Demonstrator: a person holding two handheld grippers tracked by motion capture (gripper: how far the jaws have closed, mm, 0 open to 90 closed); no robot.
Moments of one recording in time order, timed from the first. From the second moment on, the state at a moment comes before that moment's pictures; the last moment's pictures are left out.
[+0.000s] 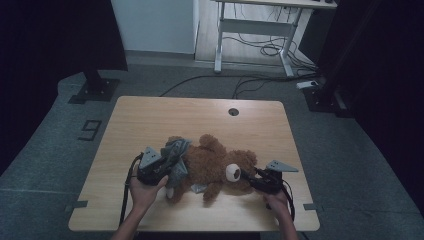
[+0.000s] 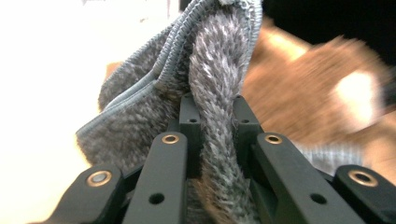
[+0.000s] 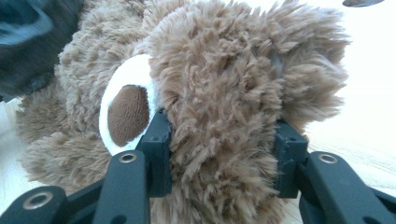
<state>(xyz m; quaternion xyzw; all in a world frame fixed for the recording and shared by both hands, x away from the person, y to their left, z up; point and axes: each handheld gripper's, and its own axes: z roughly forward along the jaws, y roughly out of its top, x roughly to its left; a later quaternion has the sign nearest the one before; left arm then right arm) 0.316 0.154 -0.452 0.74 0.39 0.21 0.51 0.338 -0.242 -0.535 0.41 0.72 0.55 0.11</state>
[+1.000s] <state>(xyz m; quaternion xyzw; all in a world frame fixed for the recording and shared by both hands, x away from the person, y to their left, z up) 0.358 -0.024 -0.466 0.83 0.33 0.17 0.43 0.335 -0.239 -0.536 0.41 0.72 0.55 0.12</state>
